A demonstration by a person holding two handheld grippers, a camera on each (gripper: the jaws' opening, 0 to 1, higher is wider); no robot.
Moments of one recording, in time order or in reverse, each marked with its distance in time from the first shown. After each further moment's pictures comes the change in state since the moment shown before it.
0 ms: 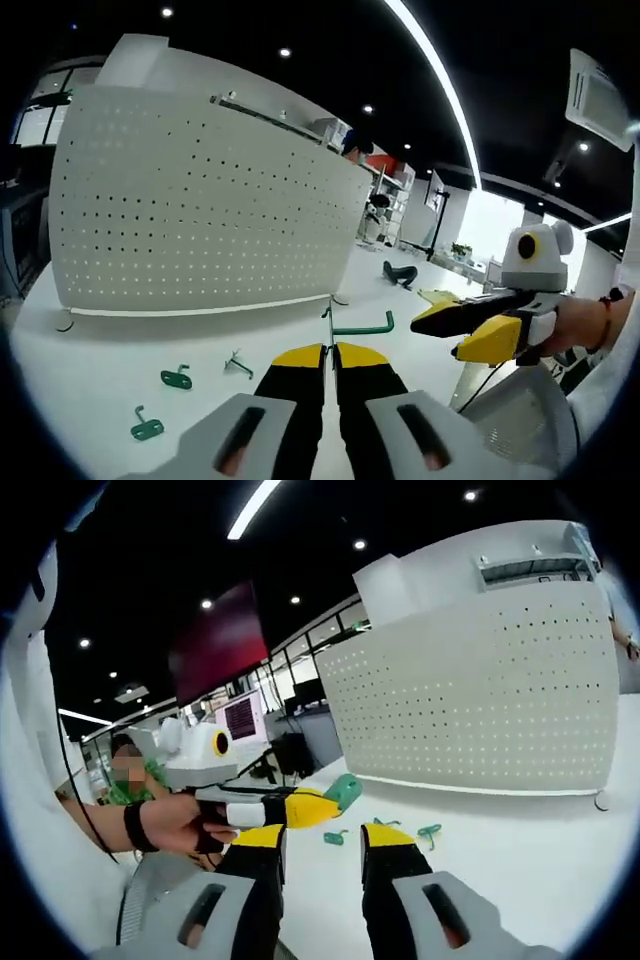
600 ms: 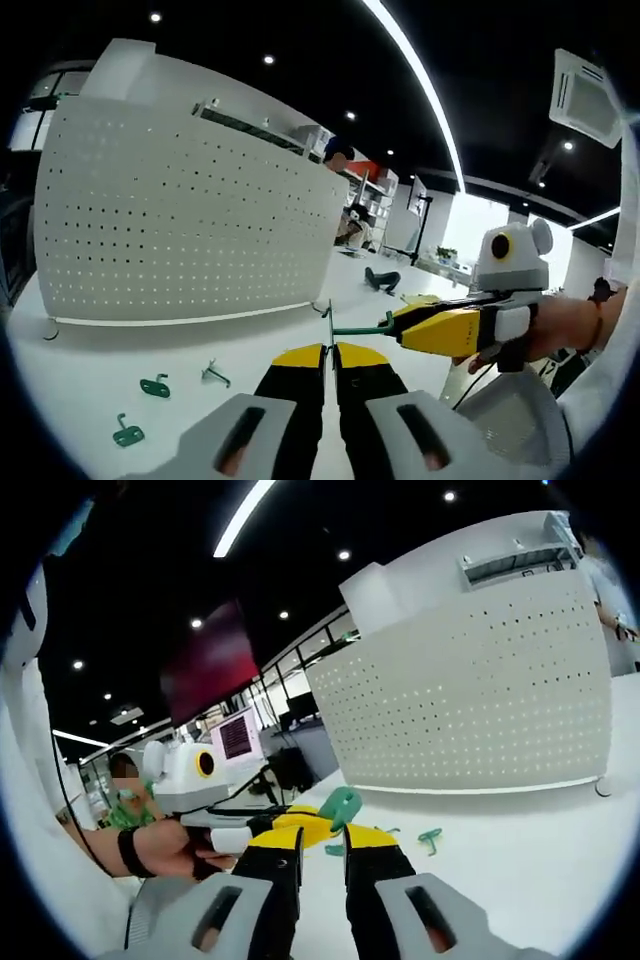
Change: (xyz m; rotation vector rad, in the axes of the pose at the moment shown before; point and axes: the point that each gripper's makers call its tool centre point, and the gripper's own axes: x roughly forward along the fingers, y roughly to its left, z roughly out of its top) left arm 0.005 -0.027 0.003 0.031 -0.033 -0.068; right arm 0.001 -0.005 0.008 0.063 -0.048 -0.026
